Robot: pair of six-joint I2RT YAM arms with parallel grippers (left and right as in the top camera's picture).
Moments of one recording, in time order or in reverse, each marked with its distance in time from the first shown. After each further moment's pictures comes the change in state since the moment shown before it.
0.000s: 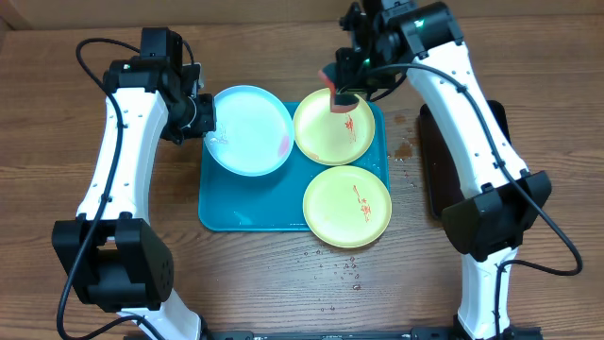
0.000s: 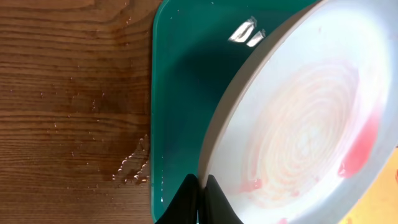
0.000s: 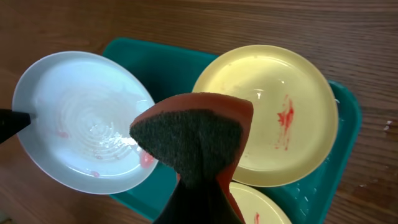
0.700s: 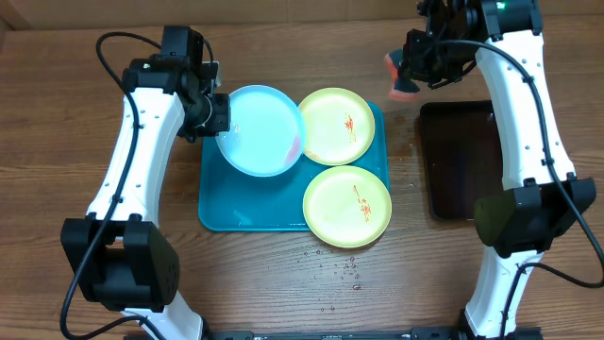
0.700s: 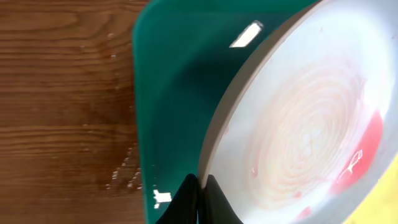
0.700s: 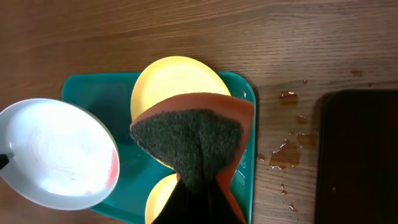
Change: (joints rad) left arm -0.068 0.000 0.000 0.023 -0.060 0.000; right arm -0.222 -0.041 0.005 -0.092 0.000 0.000
